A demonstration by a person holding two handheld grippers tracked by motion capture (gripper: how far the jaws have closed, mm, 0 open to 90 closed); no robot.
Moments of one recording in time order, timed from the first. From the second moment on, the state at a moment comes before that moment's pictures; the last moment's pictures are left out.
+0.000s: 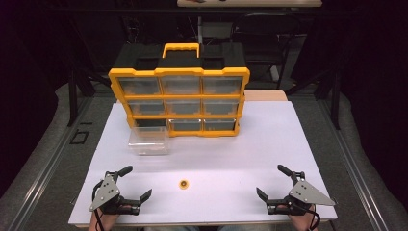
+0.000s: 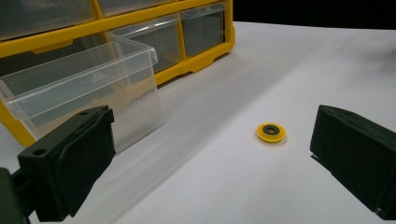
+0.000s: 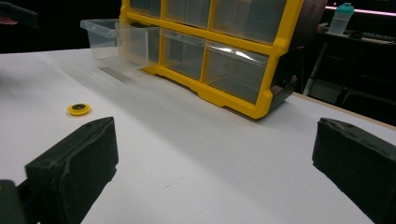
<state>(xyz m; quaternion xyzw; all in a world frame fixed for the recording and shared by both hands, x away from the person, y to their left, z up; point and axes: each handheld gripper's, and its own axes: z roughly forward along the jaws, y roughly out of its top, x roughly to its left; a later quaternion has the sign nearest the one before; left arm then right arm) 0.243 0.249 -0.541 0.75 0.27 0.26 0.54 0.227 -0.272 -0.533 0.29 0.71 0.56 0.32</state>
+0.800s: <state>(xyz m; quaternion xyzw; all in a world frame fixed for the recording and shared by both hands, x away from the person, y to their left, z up) 0.257 0.223 -0.536 0.78 0.26 0.23 0.53 0.231 -0.269 -0.533 0.29 0.71 0.56 0.31</state>
